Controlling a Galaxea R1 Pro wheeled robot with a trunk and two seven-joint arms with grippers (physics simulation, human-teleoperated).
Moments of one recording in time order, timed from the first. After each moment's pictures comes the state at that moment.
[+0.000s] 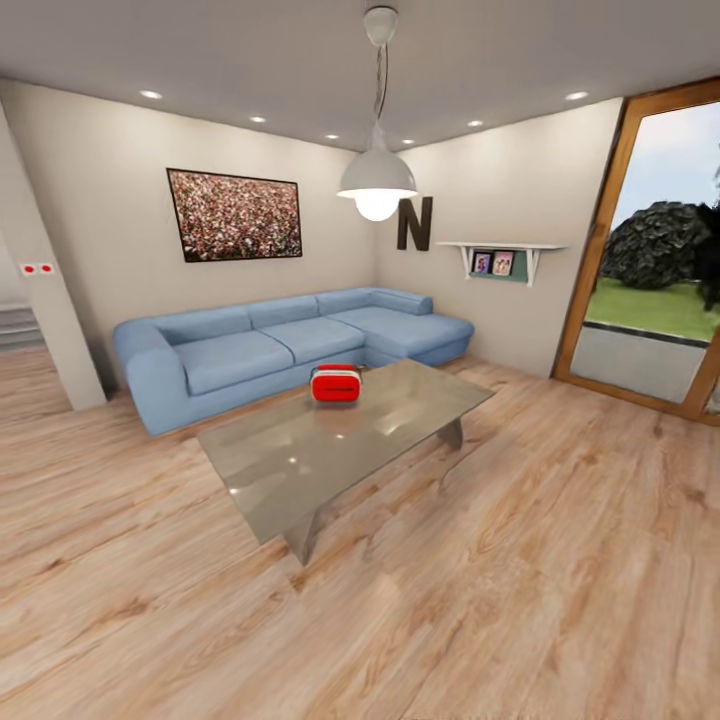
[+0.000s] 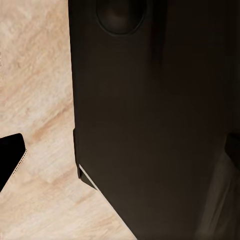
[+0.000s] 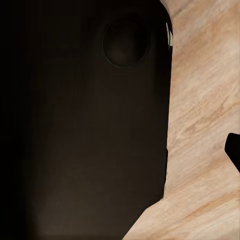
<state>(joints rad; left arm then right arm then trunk) 0.06 0.01 0.02 -0.03 0.01 -0.02 0.00 0.01 -0.01 -0.01 0.01 -0.01 -0.05 0.01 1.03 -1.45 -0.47</state>
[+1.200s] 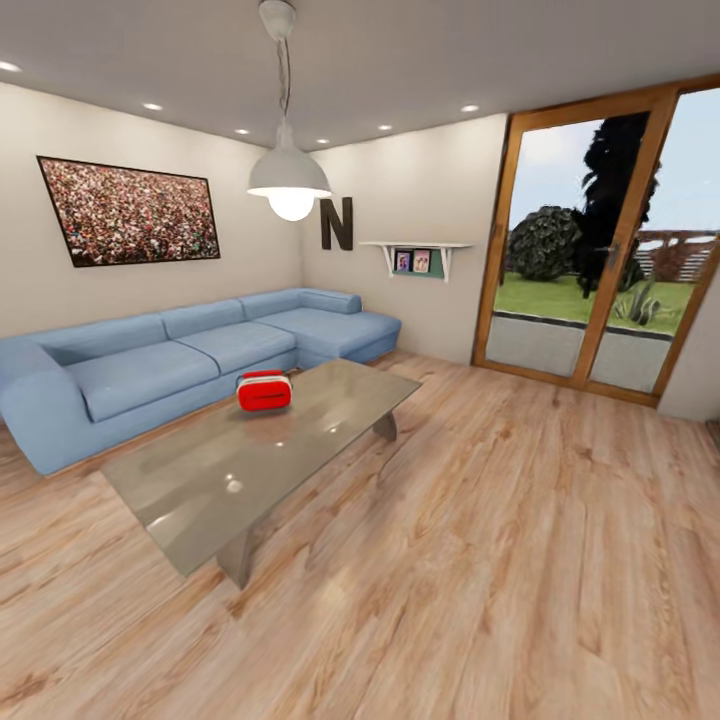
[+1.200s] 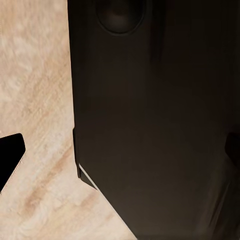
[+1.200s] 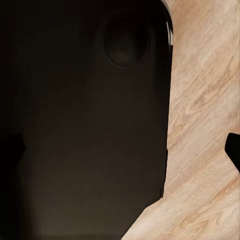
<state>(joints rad) 0.06 0.01 0.02 -0.03 0.01 -0.02 -0.01 0.01 -0.01 -0.01 0.01 -0.01 -0.05 0.01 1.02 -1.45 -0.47</state>
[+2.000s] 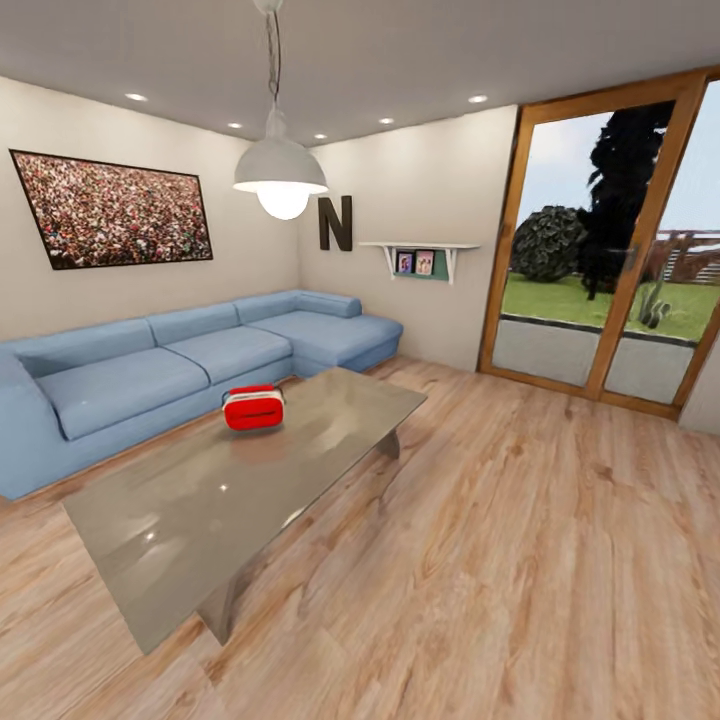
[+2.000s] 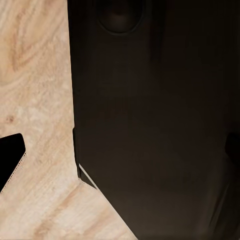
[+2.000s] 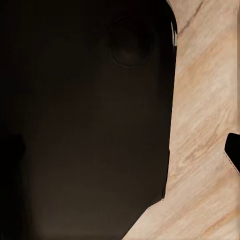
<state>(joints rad) 0.06 0.01 0.02 -0.03 0.01 -0.02 -0.01 0.01 -0.01 0.00 0.01 0.00 -0.05 0.01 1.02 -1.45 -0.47</state>
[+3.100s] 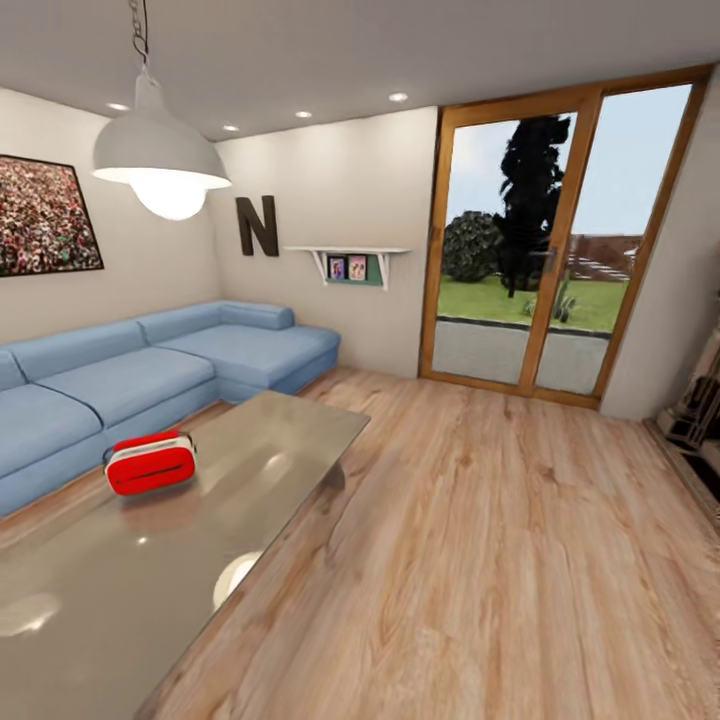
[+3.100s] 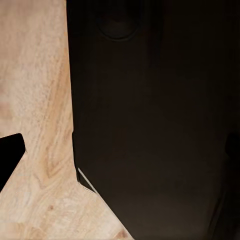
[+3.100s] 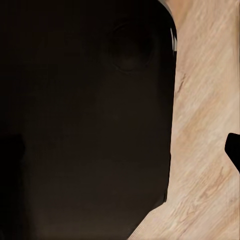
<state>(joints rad) 0.06 0.01 0.02 -0.03 0.01 -0.02 -0.01 0.01 0.00 -0.01 0.01 -0.01 -0.05 0.01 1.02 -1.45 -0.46</state>
